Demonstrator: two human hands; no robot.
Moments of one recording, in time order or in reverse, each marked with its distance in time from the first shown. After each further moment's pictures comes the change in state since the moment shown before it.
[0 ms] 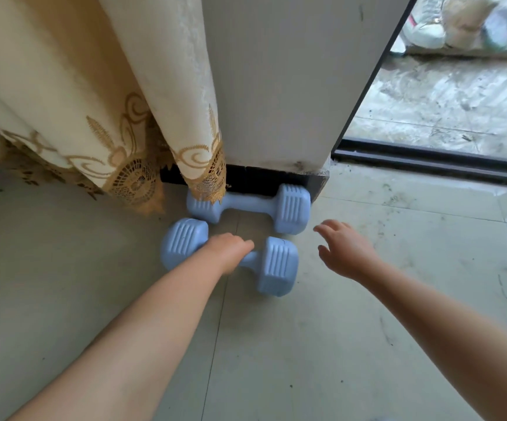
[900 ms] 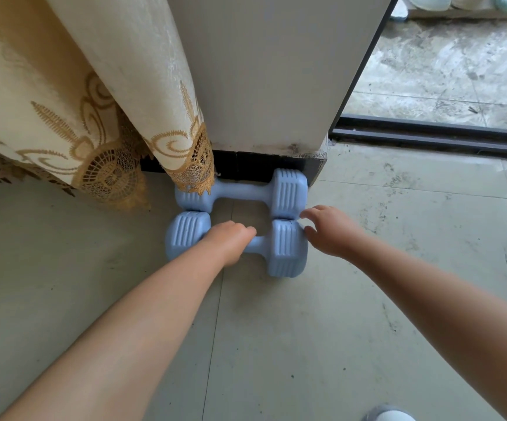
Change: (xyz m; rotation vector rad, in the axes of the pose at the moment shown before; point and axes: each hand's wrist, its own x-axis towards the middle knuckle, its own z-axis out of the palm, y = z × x) left_hand 0.012 0.009 -0.001 -0.077 0.005 0.000; right_hand 0.017 -0.014 -0.006 0.124 -0.097 0.020
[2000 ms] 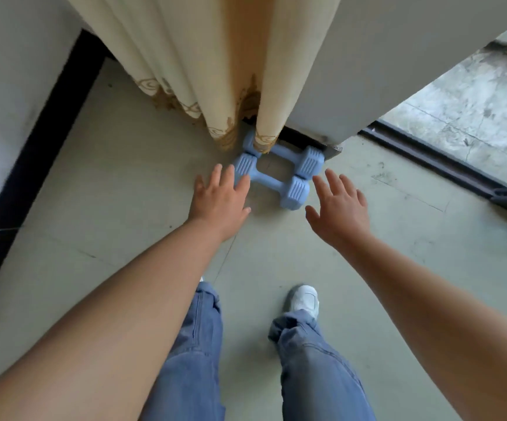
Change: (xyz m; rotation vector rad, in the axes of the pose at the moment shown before) left_hand -0.296 0.010 -0.181 -0.340 -0.020 -0.437; right_hand -0.204 -0.136 -0.191 -0.214 -0.105 -0.026
